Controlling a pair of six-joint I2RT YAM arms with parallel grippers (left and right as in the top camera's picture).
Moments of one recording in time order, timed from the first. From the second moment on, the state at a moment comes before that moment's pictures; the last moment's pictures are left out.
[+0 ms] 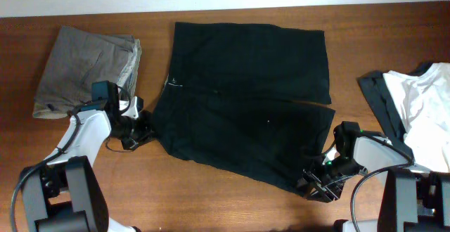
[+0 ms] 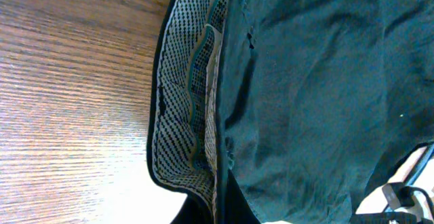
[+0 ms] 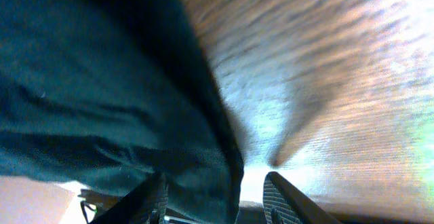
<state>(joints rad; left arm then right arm) 0.14 1.71 1.00 -0.77 0.50 -0.24 -0.14 1.56 0.60 -0.96 -0.50 0.49</state>
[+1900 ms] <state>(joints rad) 0.12 1.49 1.08 -0.73 0.30 -0.15 -0.10 1.89 1.68 -0.96 -0.38 0.33</state>
